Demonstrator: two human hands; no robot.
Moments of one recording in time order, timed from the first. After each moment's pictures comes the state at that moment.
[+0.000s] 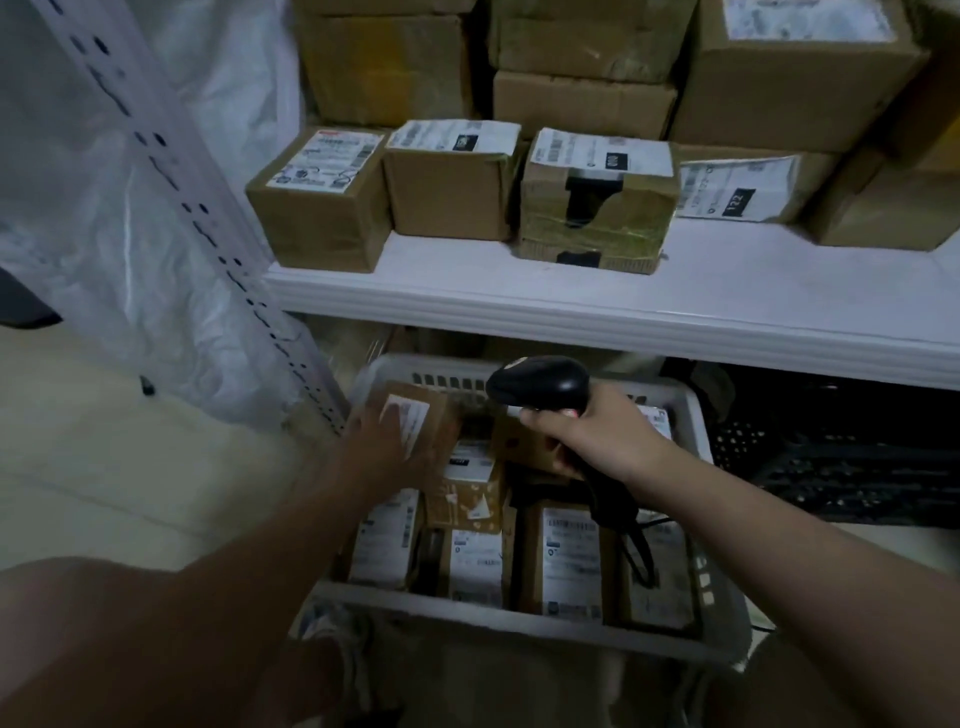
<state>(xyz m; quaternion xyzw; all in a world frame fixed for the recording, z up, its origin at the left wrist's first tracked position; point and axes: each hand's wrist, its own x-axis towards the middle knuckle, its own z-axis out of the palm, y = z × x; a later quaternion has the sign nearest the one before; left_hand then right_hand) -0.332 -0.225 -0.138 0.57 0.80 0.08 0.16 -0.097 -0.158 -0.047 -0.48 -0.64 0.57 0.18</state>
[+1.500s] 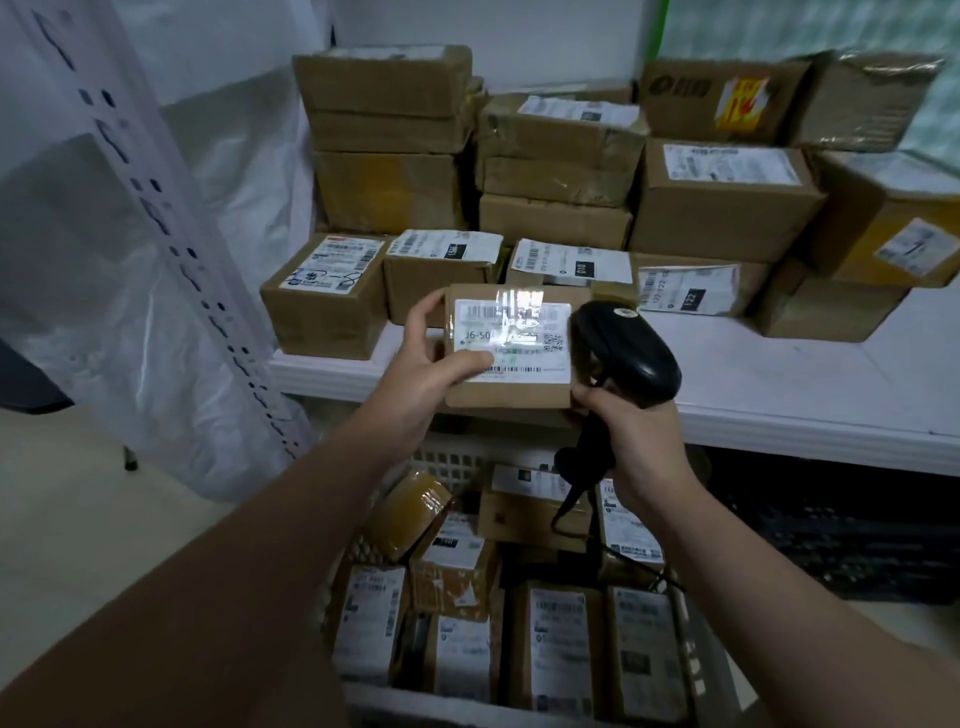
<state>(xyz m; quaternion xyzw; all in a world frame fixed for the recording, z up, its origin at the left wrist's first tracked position) -0.284 -0.158 0.019 0.41 0.54 0.57 0.46 -0.089 -0.122 -0.011 -0.42 -0.44 0.61 0.51</state>
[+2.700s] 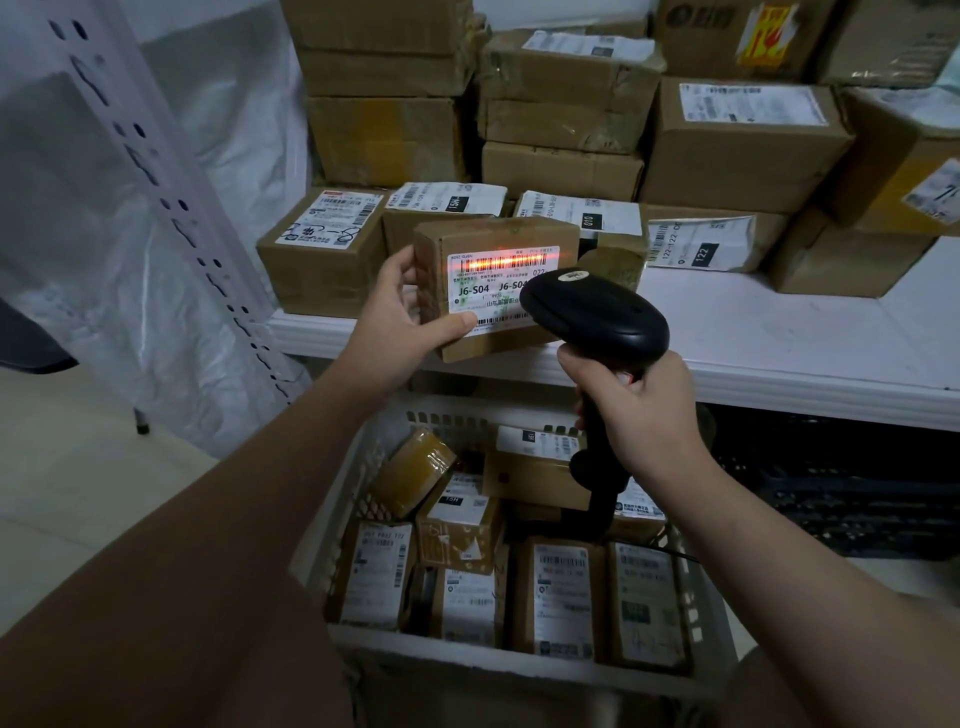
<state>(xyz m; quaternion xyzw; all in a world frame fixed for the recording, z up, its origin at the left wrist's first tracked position) -0.306 -0.163 0.012 0.49 0.59 0.55 0.32 -0.086 -0.161 0.012 -0.39 -0.66 0.44 0.47</state>
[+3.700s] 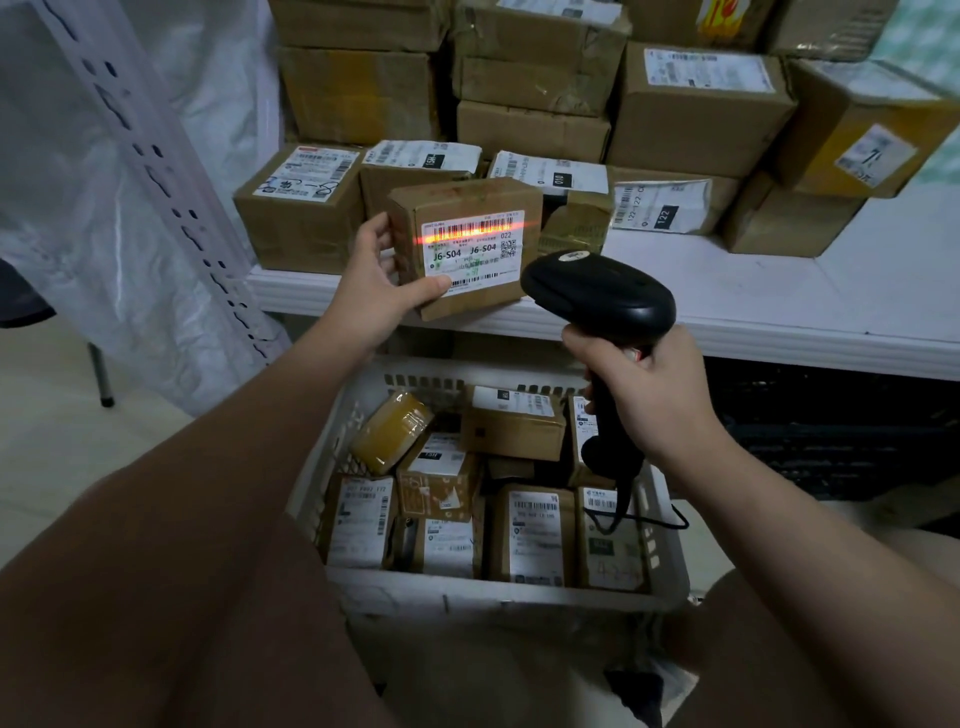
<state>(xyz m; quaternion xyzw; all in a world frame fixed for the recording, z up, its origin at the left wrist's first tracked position) -0.311 -0.167 -0.003 0.48 0.59 0.56 0.34 -0.054 -0.201 0.021 -0.42 -0.65 0.44 0.45</state>
